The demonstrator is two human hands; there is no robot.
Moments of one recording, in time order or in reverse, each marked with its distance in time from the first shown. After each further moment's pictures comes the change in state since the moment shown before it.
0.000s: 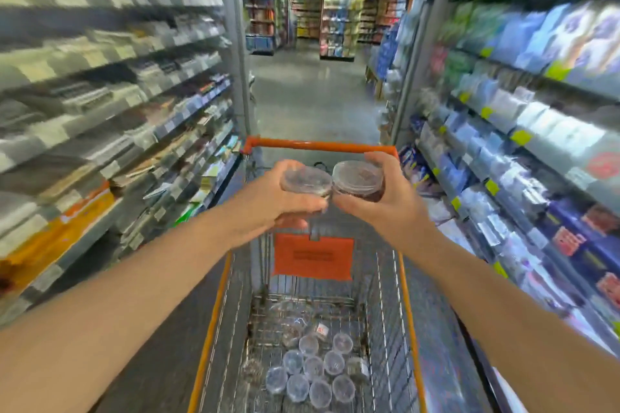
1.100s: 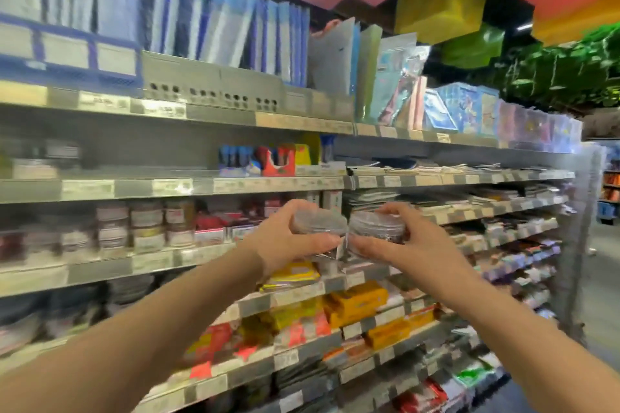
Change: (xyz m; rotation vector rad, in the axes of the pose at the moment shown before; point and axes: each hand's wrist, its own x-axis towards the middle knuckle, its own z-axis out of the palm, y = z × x) left_hand -0.519 0.111 -0.194 0.439 1.097 0.136; right_hand -0.189 -0.431 0.177 0.337 -0.601 -0.743
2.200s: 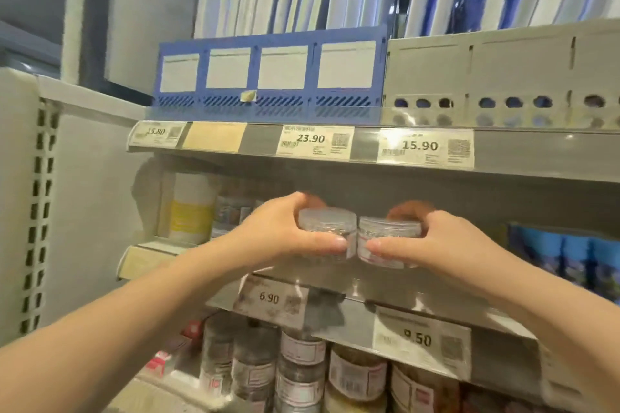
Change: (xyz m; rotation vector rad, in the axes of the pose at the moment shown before) left_hand 0.135 -0.121 -0.389 0.761 0.688 -0.214; right_hand 0.401 -0.150 0.358 0.230 -0.557 -0.592
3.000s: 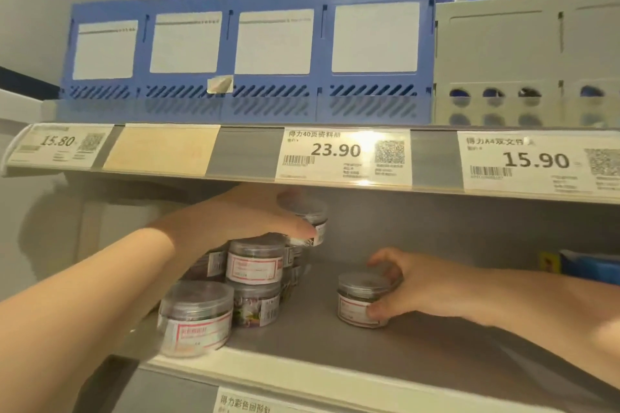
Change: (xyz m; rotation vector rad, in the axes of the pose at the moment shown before) left_hand 0.129 -0.076 -0.036 0.174 -0.146 -0.018; right_hand 0.110 0.047 0.052 -0.069 -0.250 0.177
